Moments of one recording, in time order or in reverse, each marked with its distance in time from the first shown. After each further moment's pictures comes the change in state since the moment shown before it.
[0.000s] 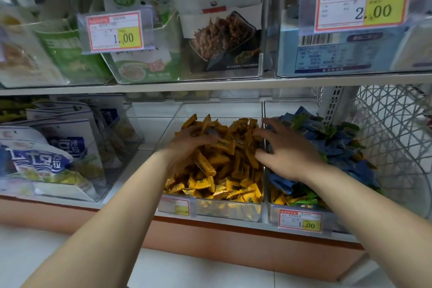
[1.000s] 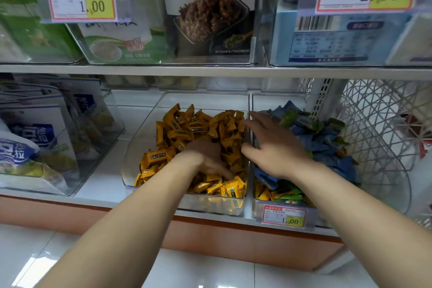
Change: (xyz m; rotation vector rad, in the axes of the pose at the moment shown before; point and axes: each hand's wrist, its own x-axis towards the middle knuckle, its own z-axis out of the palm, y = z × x) left_hand 0.046 -0.017 0.074 1.412 -0.218 -0.122; right_hand -0.001 0.000 0.002 0.003 -0.004 -0.004
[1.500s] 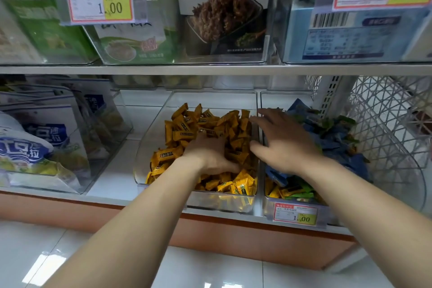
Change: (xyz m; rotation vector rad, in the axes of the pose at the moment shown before) left_hand -0.022 -0.012 0.007 -0.135 0.209 0.011; right_hand 0.002 -0.005 -0.003 -0.107 0.064 -0.028
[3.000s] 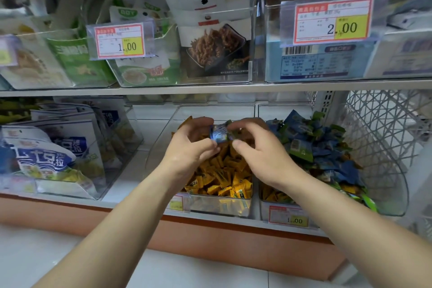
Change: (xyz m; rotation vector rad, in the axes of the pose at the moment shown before) left_hand -0.087 0.007 -0.042 -1.560 0.390 0.203; right_hand -0.023 -0.050 -0.016 0.730 0.147 -0.027
